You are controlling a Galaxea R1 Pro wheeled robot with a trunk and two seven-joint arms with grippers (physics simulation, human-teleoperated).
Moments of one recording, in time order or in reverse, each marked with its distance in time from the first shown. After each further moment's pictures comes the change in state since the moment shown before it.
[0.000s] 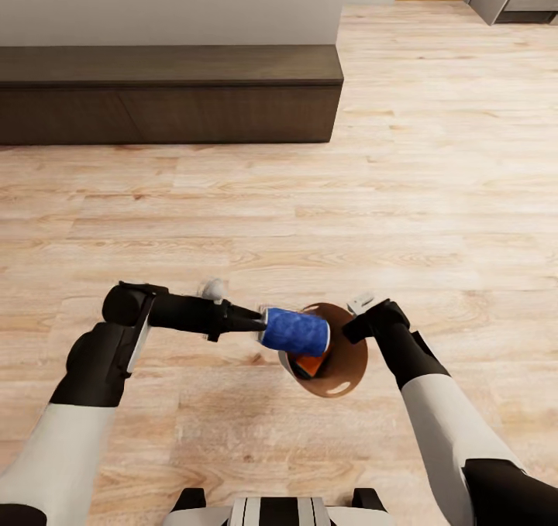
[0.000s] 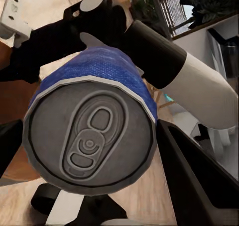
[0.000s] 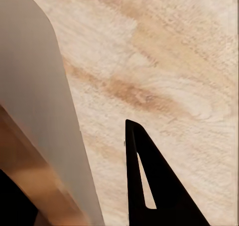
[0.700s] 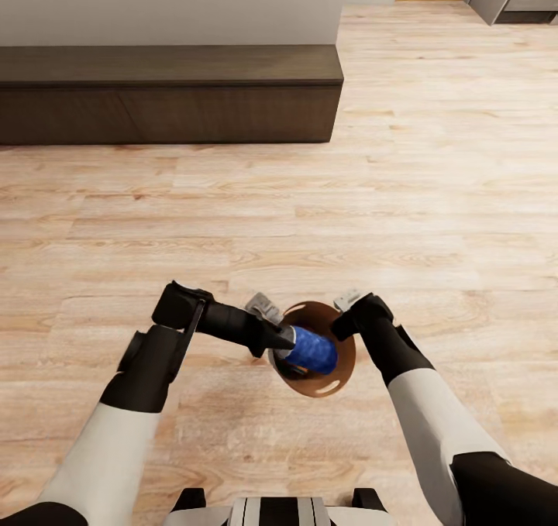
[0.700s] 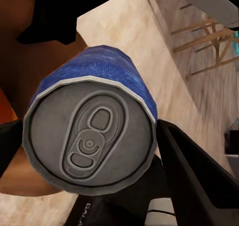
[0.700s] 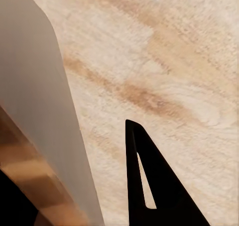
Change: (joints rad) left arm 0.000 -0.173 -0.090 0.000 -0.472 0.000 0.038; right arm -0.023 0.046 0.069 -0.003 0.006 0.075 0.000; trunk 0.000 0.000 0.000
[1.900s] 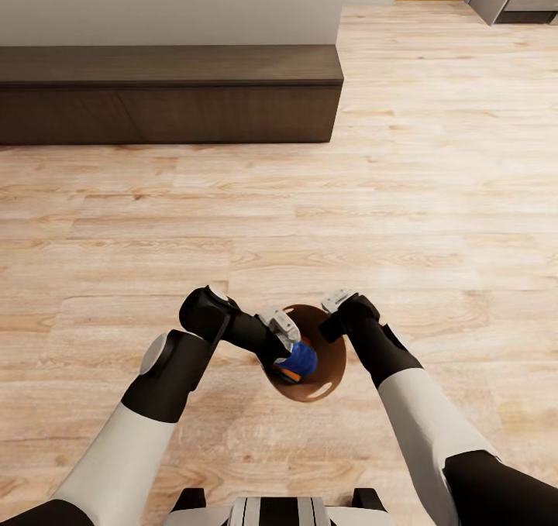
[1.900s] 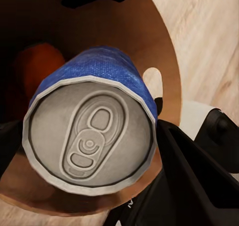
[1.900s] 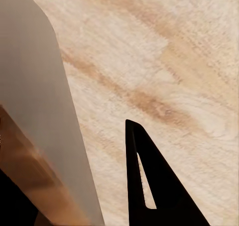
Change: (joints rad) left arm 0.000 -0.039 -0.146 0.012 -0.276 0.000 0.122; right arm -0.002 0.028 0.085 -0.003 -0.005 0.021 0.001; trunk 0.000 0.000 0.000
